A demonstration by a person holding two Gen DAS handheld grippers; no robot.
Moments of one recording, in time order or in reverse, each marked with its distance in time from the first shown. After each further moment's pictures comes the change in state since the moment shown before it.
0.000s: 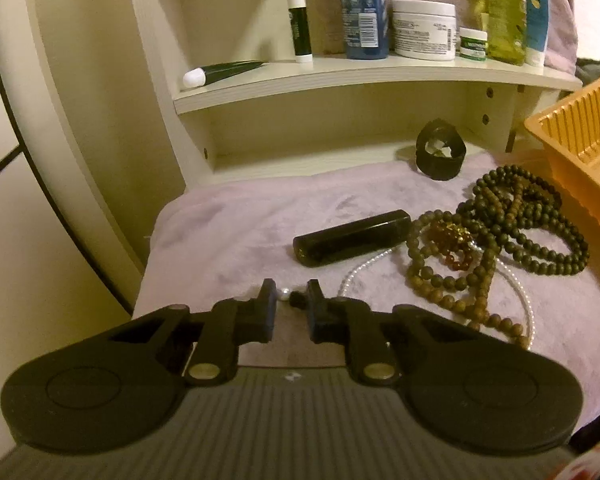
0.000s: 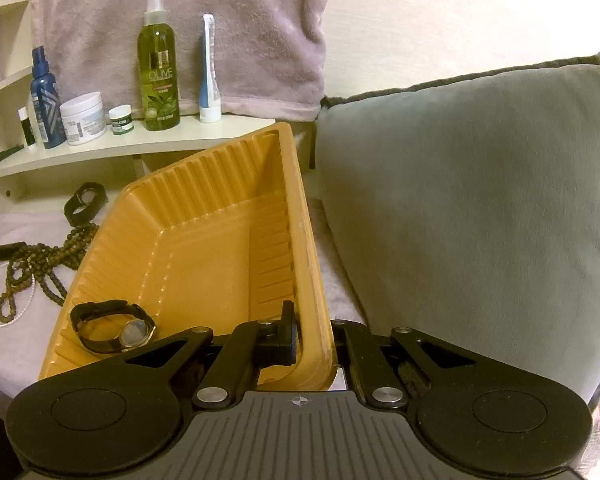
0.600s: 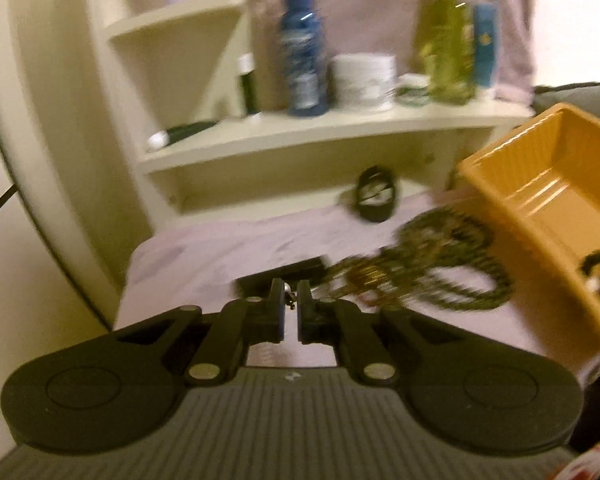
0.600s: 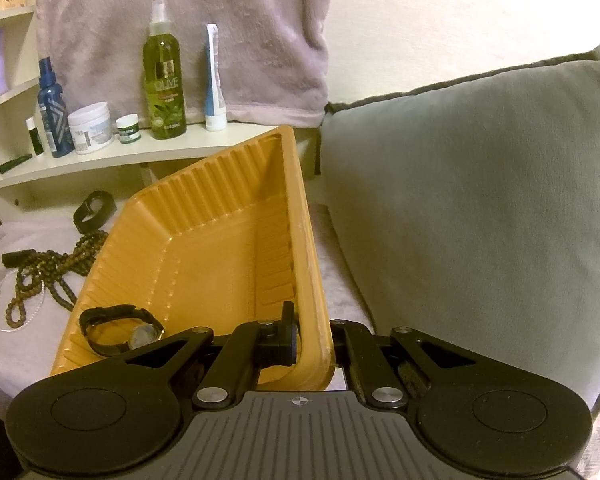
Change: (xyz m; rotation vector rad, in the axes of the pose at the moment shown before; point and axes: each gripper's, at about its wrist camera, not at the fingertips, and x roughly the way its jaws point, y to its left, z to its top) left arm -0.050 -0.039 0.025 0.005 -0.077 -0.079; right arm -0.006 -0.001 -0.004 0.019 -0.026 0.025
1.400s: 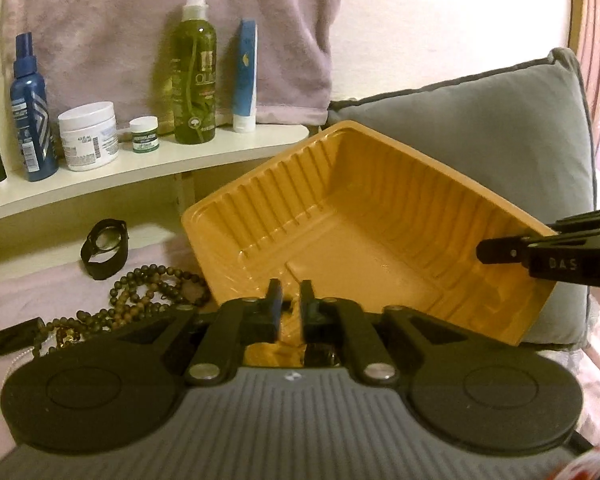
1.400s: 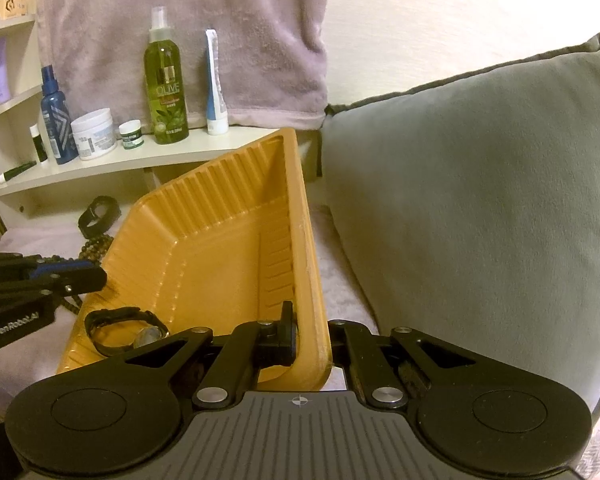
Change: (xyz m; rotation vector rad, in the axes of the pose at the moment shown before) left arm -0.016 -0.153 0.033 0.072 -0.034 -0.395; right arm -0.004 0.000 -0.003 0.018 -0.010 0.015
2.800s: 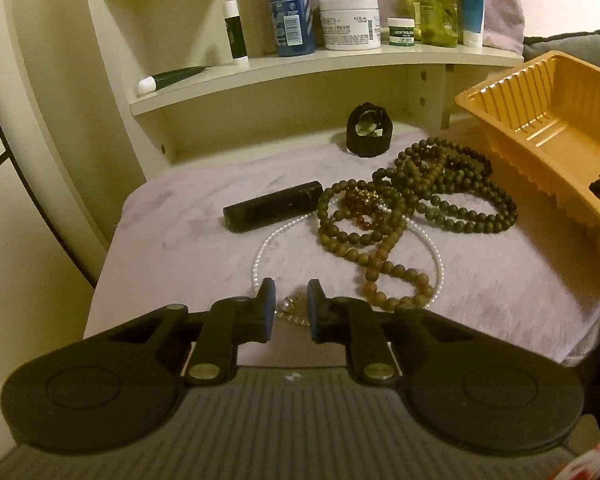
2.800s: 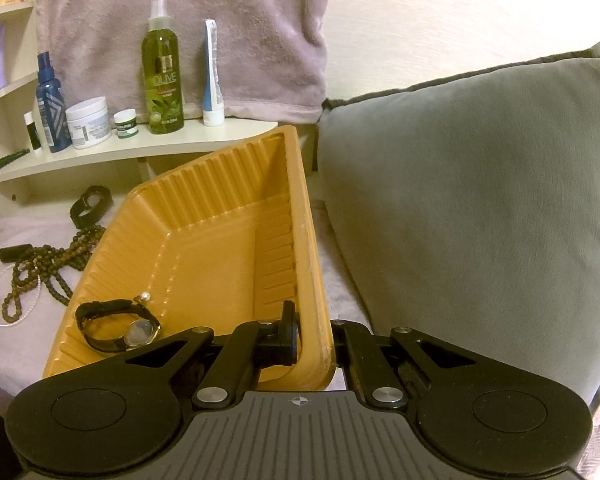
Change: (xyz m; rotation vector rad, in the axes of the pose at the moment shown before) left arm -0.039 0.149 -0.093 -0.045 0.118 0.413; right arm 0.006 0.003 -0.001 -0.025 0.017 -0.030
